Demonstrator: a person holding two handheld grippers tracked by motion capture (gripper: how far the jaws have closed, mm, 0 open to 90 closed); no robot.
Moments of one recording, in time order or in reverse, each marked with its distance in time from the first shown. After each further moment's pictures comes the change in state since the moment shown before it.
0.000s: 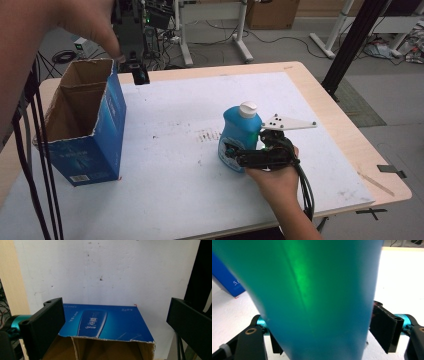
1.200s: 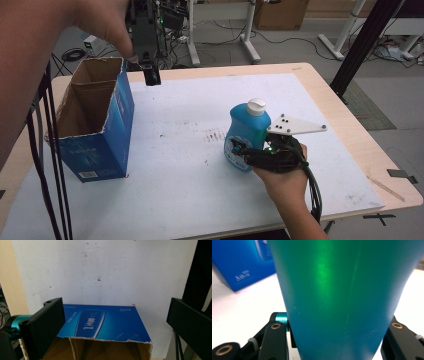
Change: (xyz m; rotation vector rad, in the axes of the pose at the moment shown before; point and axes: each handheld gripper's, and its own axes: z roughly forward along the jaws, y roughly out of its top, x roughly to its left) left arm -0.007 0.004 -0.001 0.006 -0.004 0.011; right arm 0.013 0.013 -0.007 -0.033 0.002 -0.147
